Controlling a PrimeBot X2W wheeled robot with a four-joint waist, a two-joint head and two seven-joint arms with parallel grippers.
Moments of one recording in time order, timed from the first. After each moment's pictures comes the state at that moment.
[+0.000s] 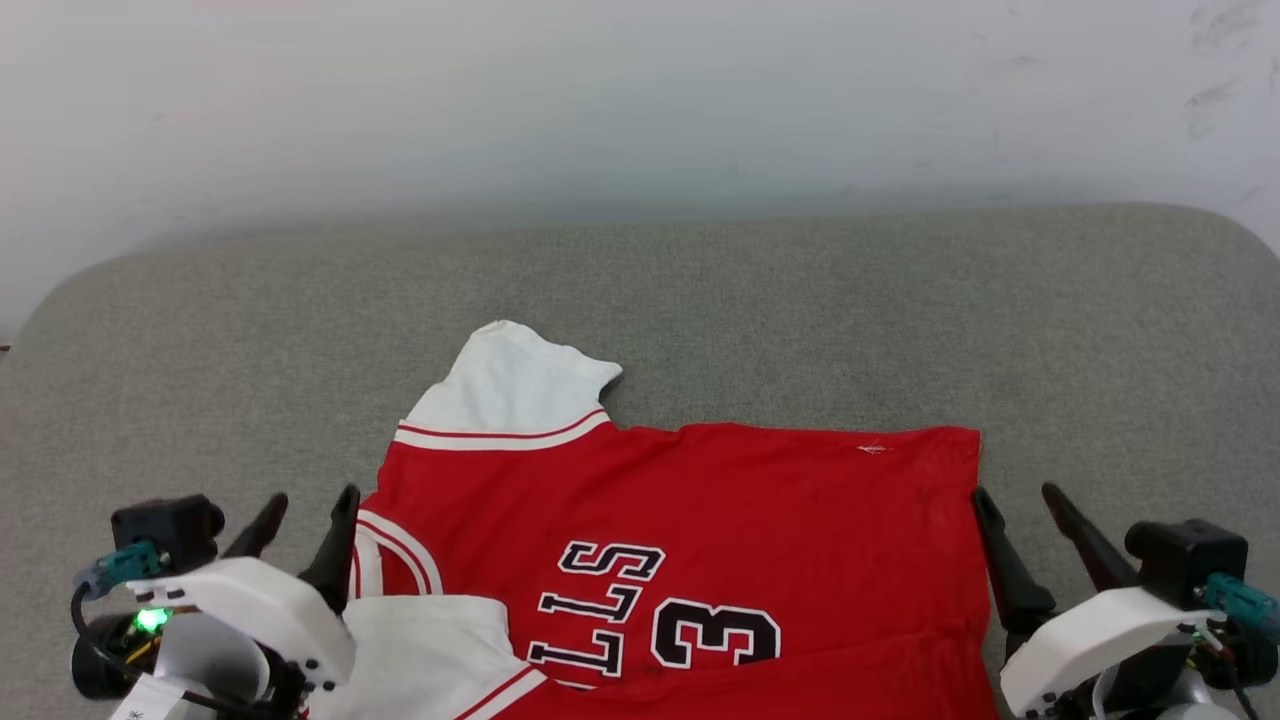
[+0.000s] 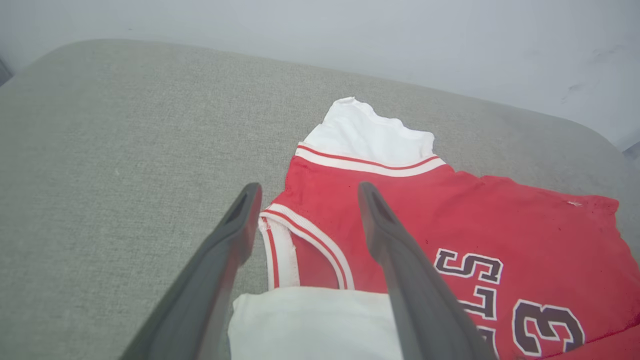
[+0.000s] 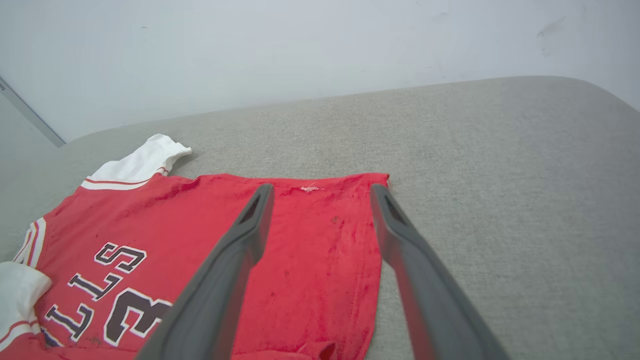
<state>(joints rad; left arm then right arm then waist) -0.08 0.55 -0.33 0.06 -0.82 0.19 0.05 0.00 -0.10 0.00 0.08 0.29 0.13 0.06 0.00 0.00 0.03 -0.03</state>
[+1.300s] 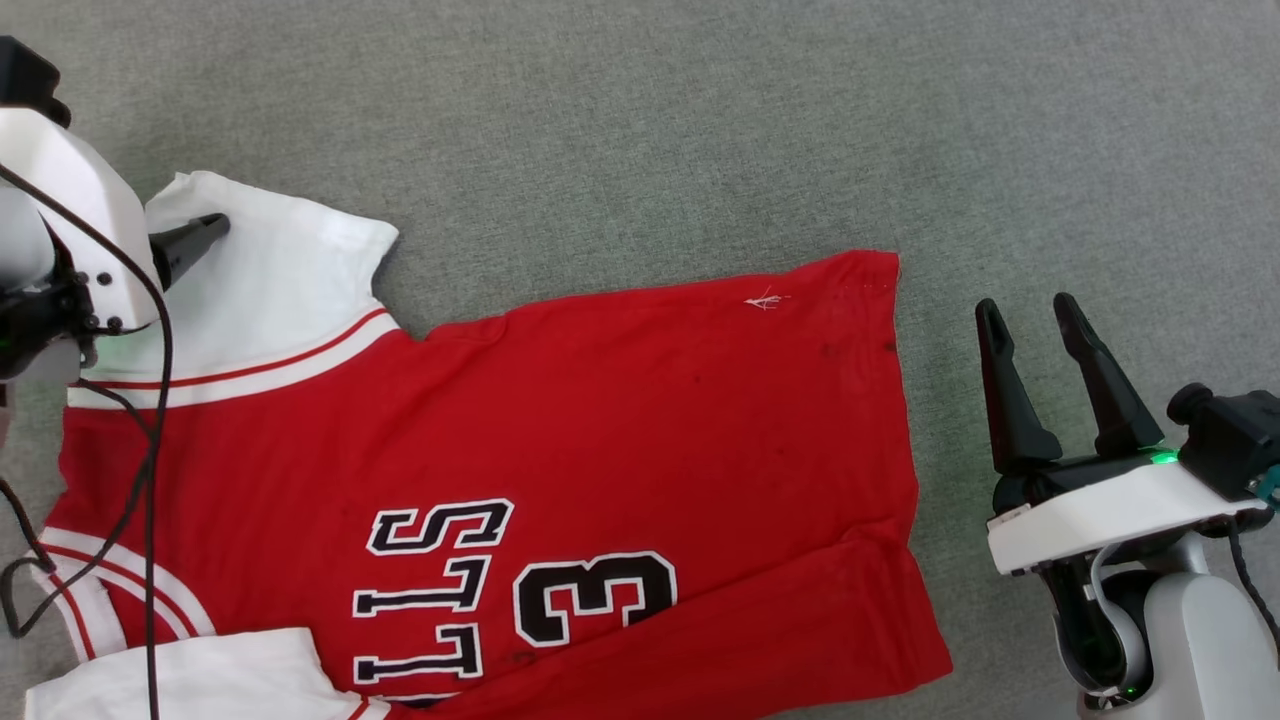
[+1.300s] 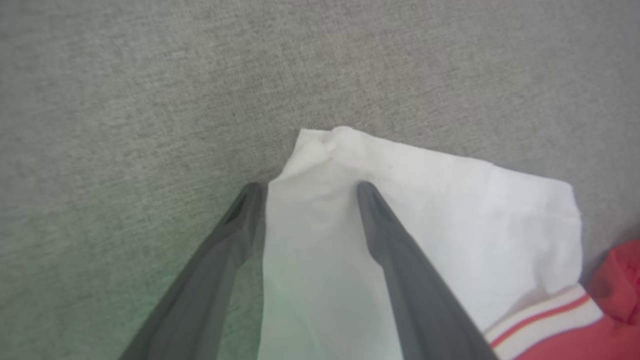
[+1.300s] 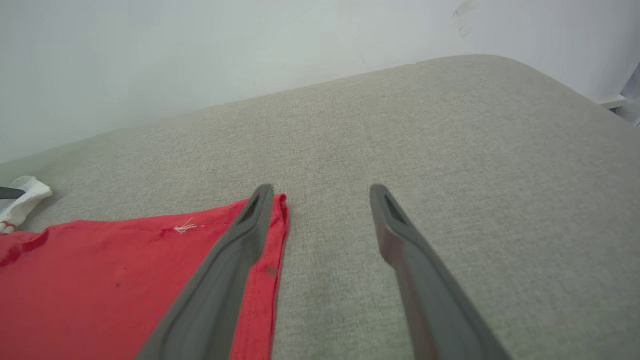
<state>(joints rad) -0.88 0.71 -0.46 0.48 -0.93 -0.08 0.78 -0.21 -0.05 0.01 -0.01 0.32 0.13 -0.06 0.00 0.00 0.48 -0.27</state>
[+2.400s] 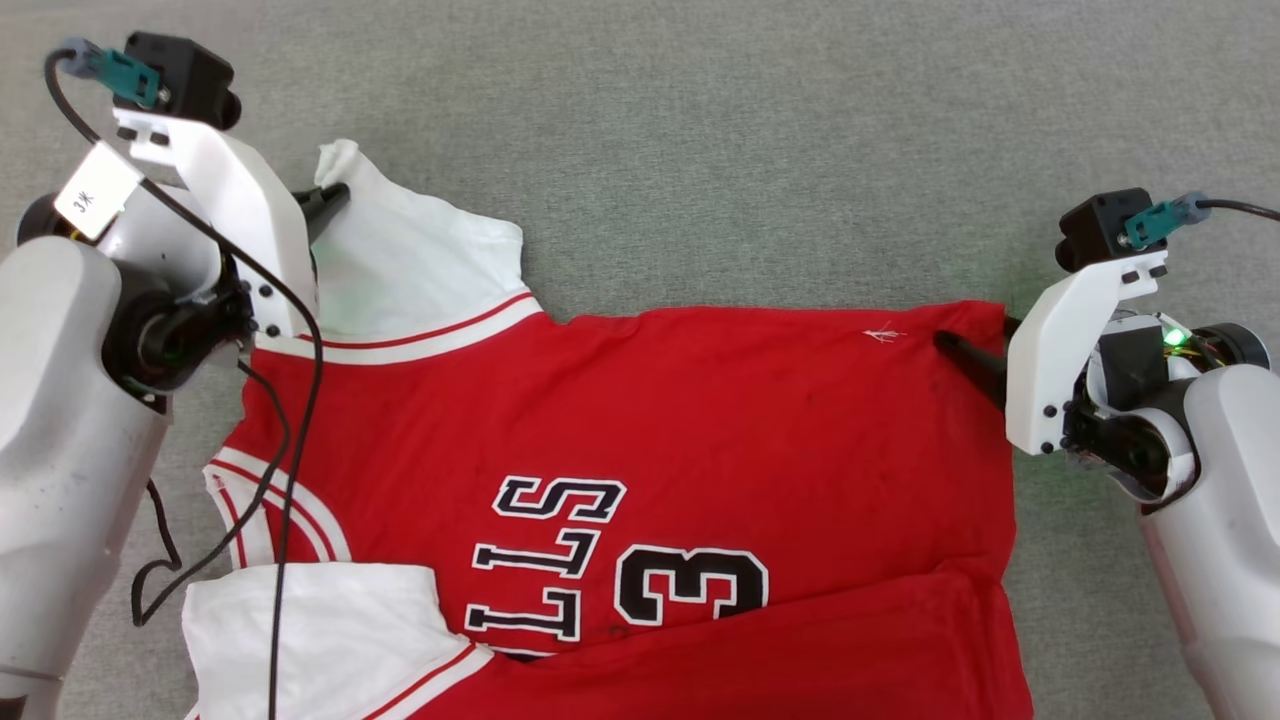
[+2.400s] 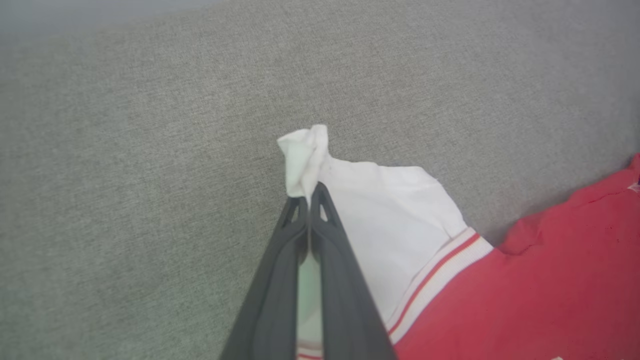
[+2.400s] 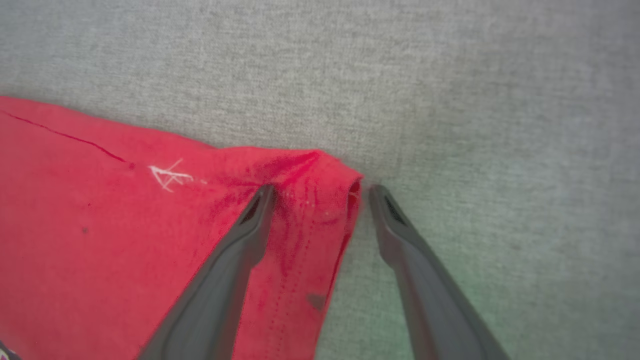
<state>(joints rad) -0.90 0.58 -0.52 0.44 -0.88 -0.11 0.56 -0.62 -0.27 0.22 0.43 0.48 0.13 0.71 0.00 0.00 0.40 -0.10</state>
